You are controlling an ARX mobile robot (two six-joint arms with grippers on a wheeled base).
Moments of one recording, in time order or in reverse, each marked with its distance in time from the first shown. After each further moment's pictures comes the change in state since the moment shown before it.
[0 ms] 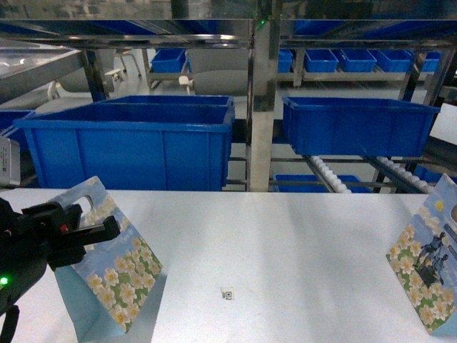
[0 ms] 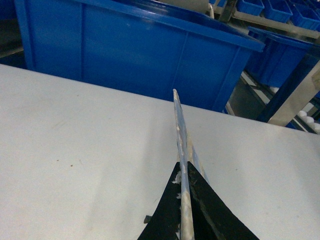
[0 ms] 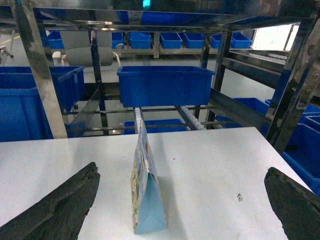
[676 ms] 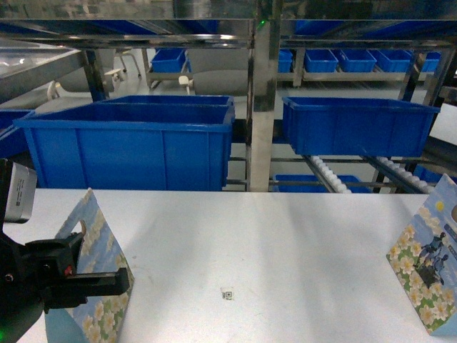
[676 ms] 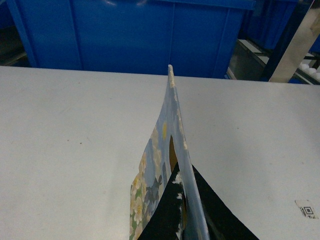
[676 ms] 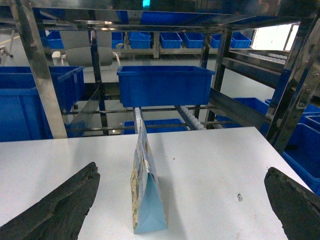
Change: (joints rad) left arm -0.098 -0.050 -0.093 -0.015 -0.072 0.118; right arm 0.000 0.000 0.000 0.000 0.000 0.000
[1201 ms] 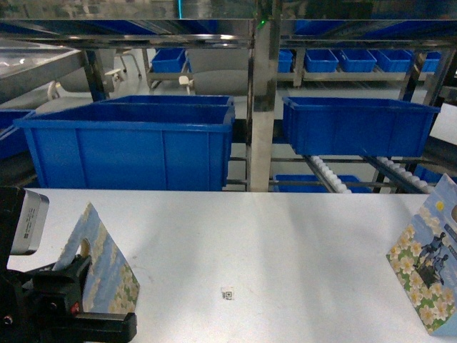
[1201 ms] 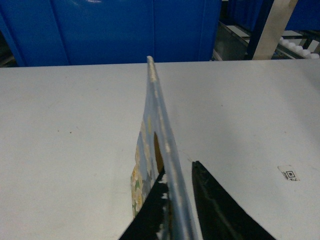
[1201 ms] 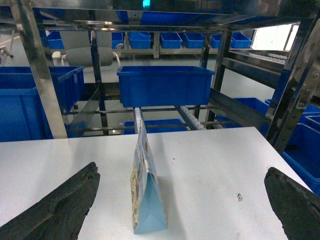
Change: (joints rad) left arm -0.085 -0.010 -0.066 0.015 -0.028 0.032; right arm 0.000 0.000 0.000 0.000 0.000 0.000
